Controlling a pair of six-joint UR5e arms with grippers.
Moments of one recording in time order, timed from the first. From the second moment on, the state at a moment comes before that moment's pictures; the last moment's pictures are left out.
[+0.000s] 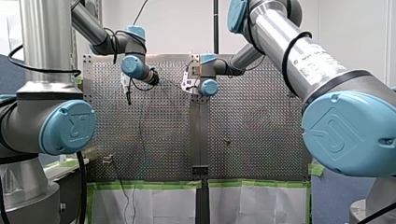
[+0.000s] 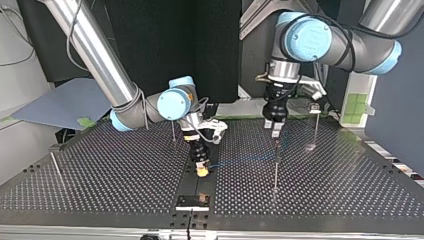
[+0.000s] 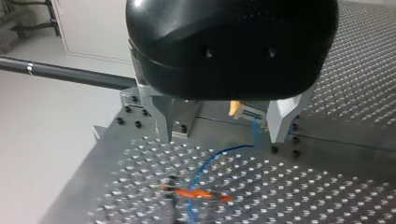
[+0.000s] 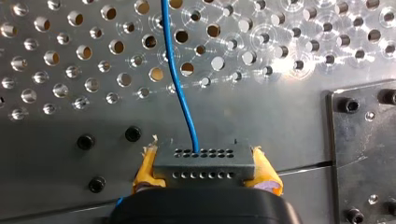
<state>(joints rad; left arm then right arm) -0.24 -1.53 -1.94 -2.83 -1.70 -1.77 2.29 -0.81 0.99 -0.29 1.65 1.72</state>
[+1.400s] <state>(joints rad) -0.37 -1.66 -1.64 -3.05 -1.87 -1.77 2.29 -0.81 0.99 -0.29 1.65 1.72</state>
